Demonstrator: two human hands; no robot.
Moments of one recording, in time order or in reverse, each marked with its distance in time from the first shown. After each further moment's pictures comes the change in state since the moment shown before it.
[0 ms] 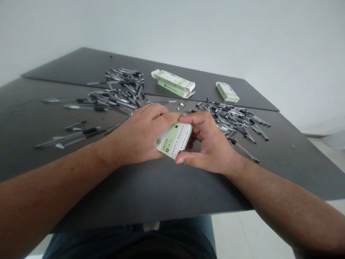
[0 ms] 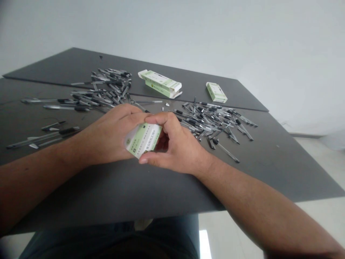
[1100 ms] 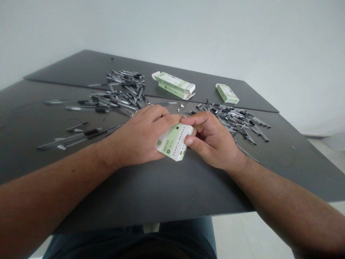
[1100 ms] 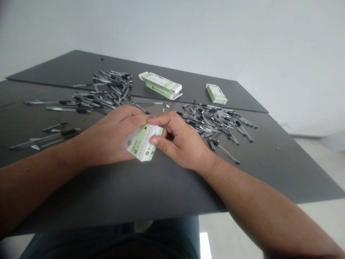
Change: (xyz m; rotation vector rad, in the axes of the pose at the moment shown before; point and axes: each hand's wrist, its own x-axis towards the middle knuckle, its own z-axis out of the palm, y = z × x) left_hand -0.001 0.001 -0.003 0.063 0.007 0.057; right_hand 0.006 -0.001 -0.009 -0.048 0.007 -0.061
